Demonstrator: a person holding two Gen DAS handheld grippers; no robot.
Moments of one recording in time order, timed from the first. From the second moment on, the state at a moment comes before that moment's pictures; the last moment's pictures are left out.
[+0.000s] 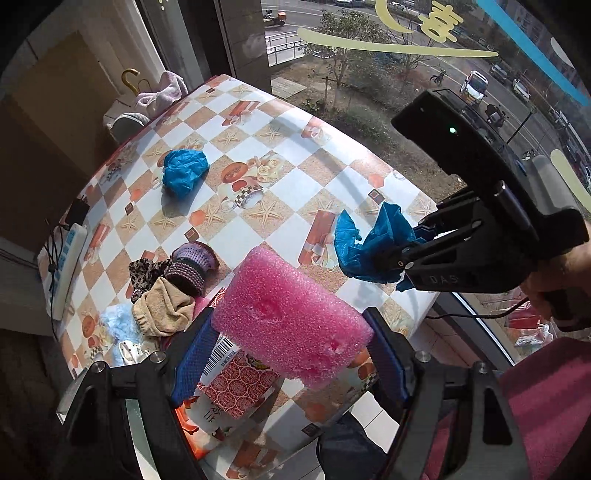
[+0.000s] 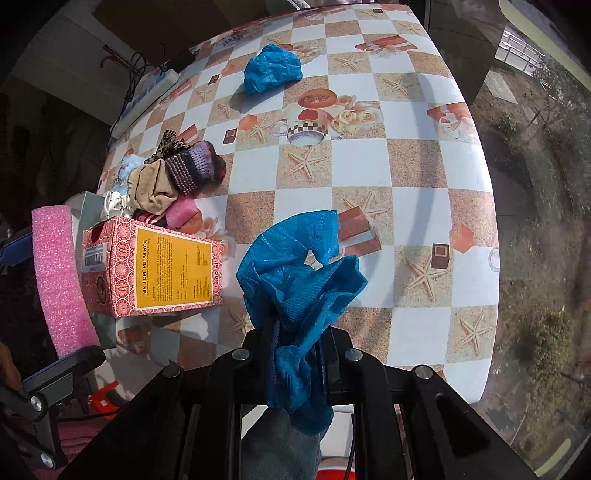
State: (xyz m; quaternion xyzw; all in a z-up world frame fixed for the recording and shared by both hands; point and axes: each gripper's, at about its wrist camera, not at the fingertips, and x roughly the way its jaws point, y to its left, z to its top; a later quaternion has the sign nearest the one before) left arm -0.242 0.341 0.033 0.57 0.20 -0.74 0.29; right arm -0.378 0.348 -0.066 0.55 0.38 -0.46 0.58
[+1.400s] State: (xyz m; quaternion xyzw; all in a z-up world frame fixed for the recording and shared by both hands) left arm 0.129 0.402 -0.014 0.44 0.43 -0.49 0.62; right arm 0.005 0.341 0.012 0.32 0.53 -0.23 0.75
